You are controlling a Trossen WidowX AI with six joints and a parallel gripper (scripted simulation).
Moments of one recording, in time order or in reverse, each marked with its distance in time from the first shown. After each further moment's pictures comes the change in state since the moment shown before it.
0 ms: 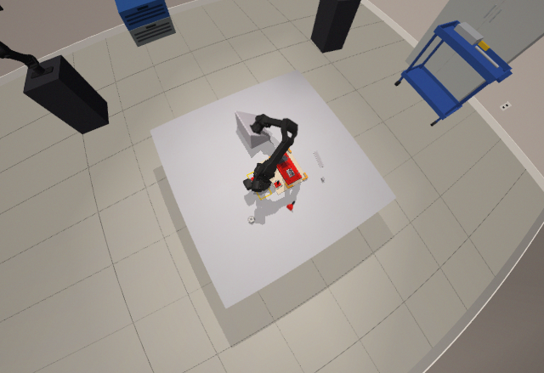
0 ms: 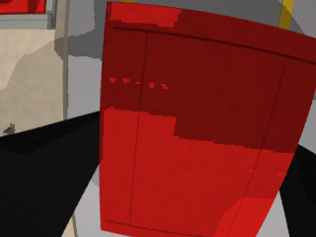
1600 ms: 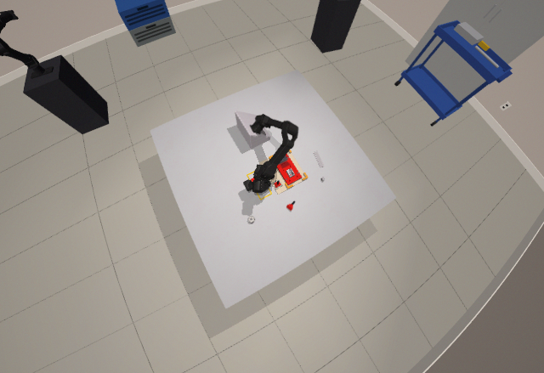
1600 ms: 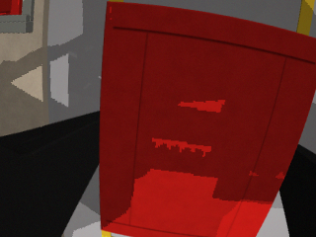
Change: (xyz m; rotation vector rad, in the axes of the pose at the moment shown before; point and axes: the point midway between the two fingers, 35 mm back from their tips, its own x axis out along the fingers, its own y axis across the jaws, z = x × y) arm 0.024 0.001 -0.001 0.001 0.001 0.002
